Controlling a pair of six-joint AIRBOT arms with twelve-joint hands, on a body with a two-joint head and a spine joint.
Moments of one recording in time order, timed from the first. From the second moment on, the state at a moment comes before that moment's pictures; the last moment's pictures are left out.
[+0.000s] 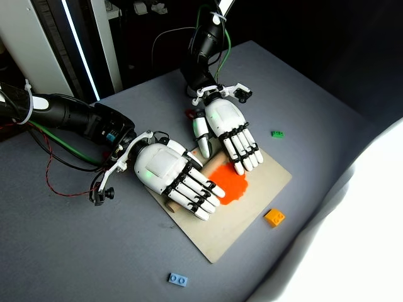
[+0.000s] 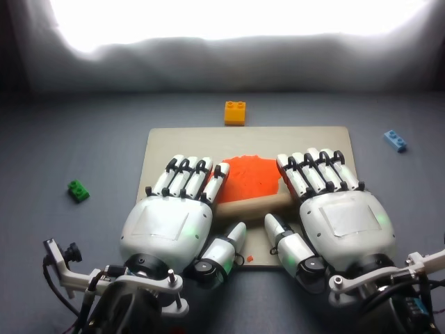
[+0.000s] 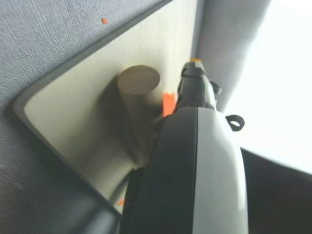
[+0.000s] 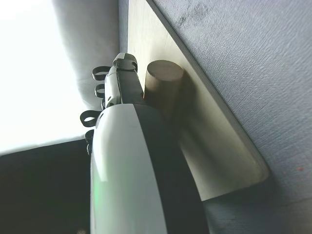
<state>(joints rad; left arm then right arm) 0.80 -1.45 1.06 -0.81 -1.19 1.66 -0.81 -1.59 1.14 0.85 1.31 -1.65</state>
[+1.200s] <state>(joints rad) 0.76 -1.46 1.15 -0.81 -1.13 1.63 -0.78 -1.59 1.20 0.89 1.28 -1.64</state>
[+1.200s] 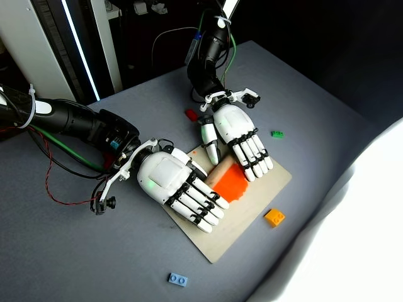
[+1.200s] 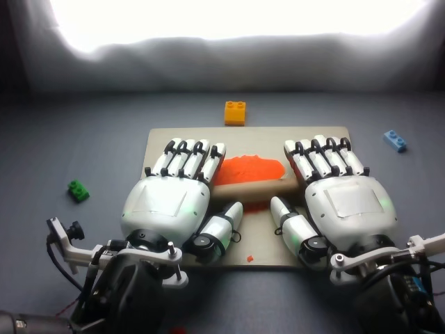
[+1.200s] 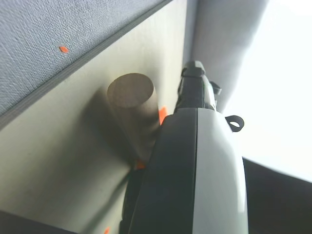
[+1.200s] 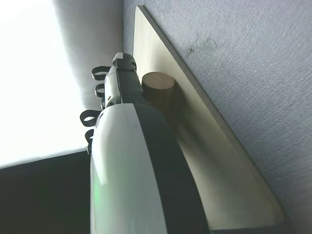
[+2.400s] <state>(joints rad) 0.72 -1.49 1.22 -0.82 -1.08 1.63 -0.75 -1.59 1.26 0.92 1.23 -1.61</state>
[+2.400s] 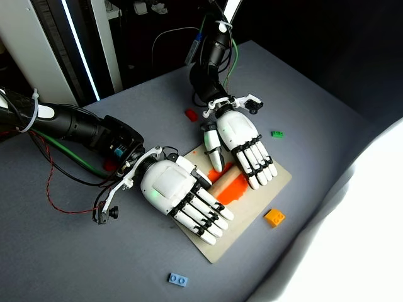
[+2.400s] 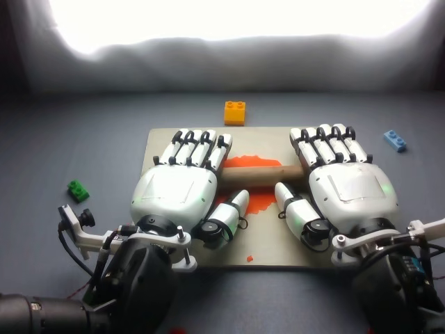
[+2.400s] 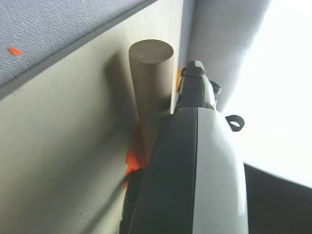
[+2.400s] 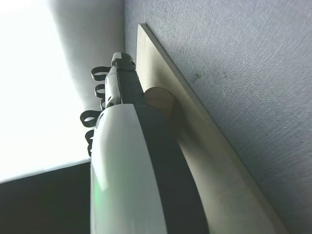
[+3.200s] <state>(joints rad) 0.69 -1.52 1.28 -0.82 -1.06 1.62 -0.73 -1.59 1.30 0.94 1.20 -1.60</state>
